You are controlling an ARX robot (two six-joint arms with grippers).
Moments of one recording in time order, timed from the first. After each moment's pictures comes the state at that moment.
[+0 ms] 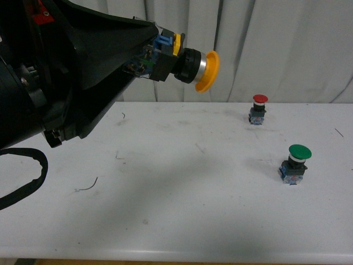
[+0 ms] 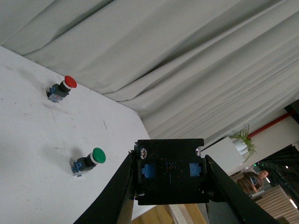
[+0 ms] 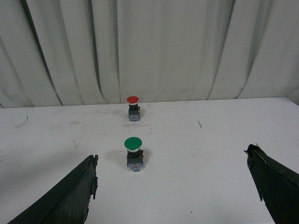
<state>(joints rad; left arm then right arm) -0.35 1.54 0.40 1.28 0.38 -0.96 0.00 0.00 0.01 0.00 0.00 0.00</state>
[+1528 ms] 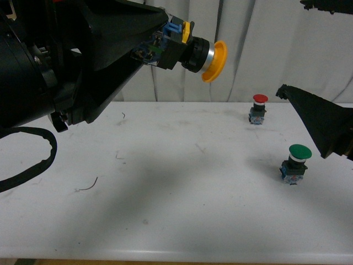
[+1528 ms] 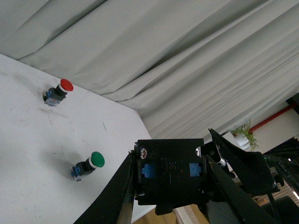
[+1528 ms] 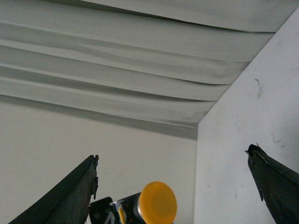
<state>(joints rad) -0.36 1.53 0.46 1.21 0.40 -0.93 0.21 1.66 0.50 1.29 -0.43 1.40</state>
